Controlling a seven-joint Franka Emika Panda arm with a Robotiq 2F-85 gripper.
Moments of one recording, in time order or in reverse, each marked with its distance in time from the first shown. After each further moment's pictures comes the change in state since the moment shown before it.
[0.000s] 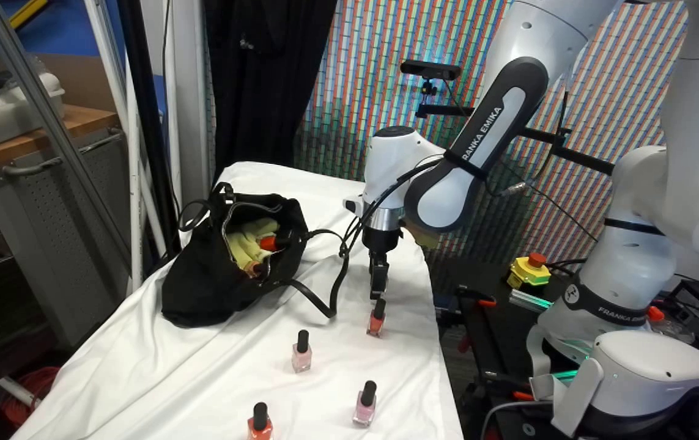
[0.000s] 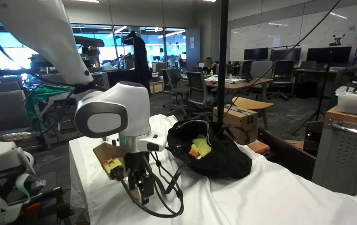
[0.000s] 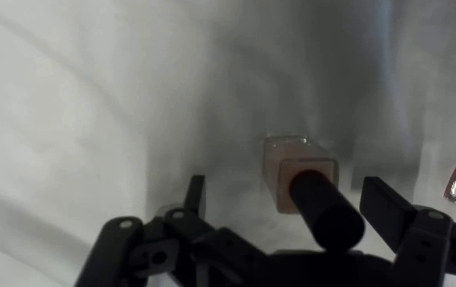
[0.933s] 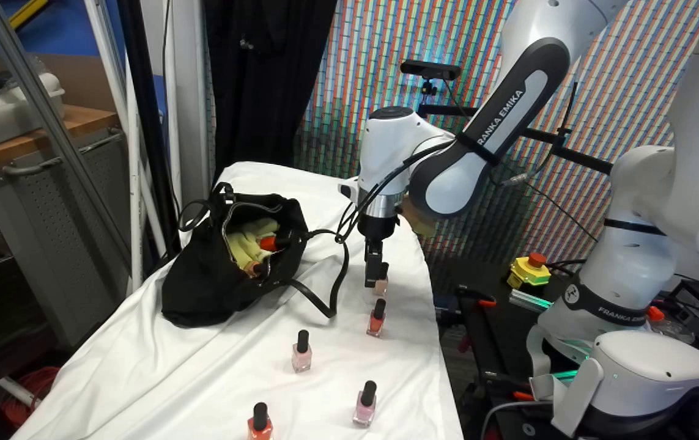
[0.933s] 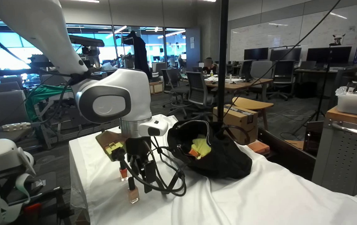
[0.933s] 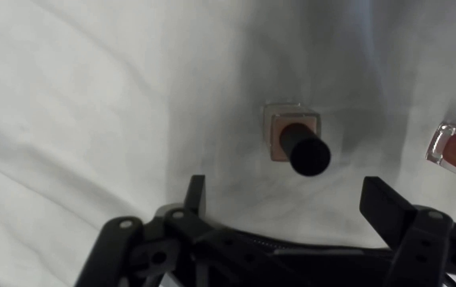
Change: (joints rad) arm 0.038 -0.074 -0.022 0.022 -0.120 -0.084 0.144
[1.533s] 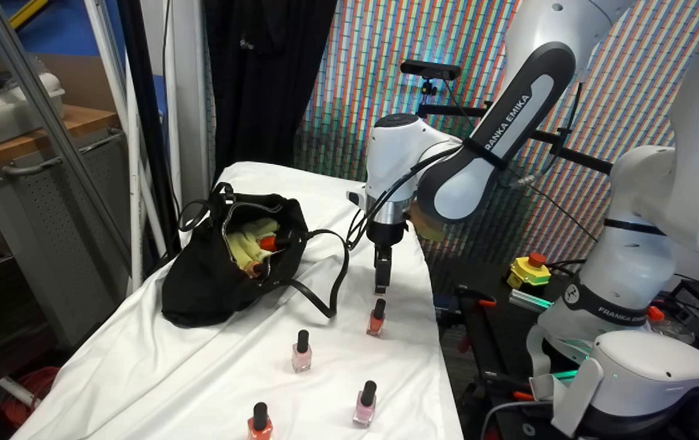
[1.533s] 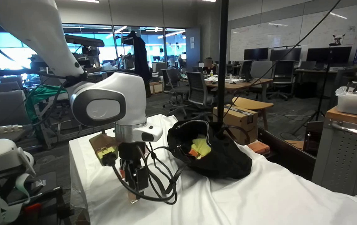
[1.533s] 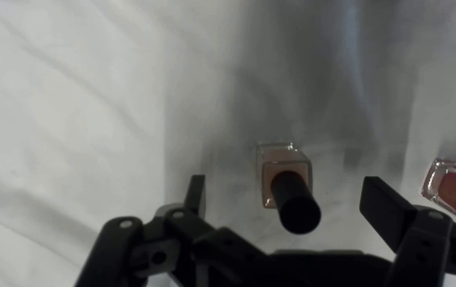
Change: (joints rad) arm 0.001 -0.010 0.000 -0.042 0.000 -0.009 0.024
